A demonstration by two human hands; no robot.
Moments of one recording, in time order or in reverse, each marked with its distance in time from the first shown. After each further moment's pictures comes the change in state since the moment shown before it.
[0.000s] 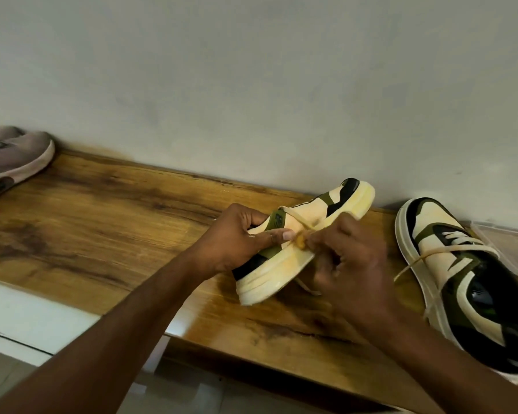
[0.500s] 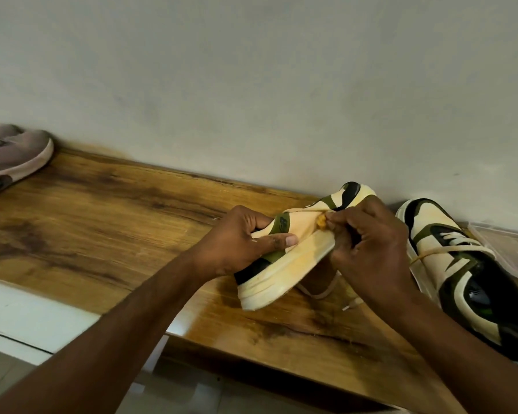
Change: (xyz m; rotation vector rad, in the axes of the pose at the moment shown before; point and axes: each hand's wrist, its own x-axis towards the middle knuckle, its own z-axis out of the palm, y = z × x) left_hand -0.003 0.002 0.001 0.021 -0.026 0.004; right_hand 0.018 0.026 -0.010 -0.042 0.119 0.055
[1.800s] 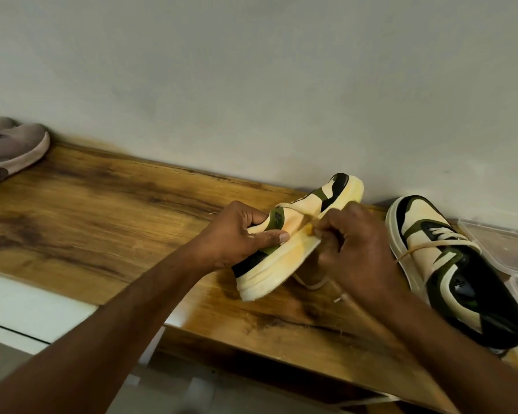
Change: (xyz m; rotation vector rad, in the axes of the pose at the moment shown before) left_hand 0.000 -0.012 0.002 0.034 0.002 0.030; right_hand -0.010 -0.010 0.000 -0.025 -0.158 0.057
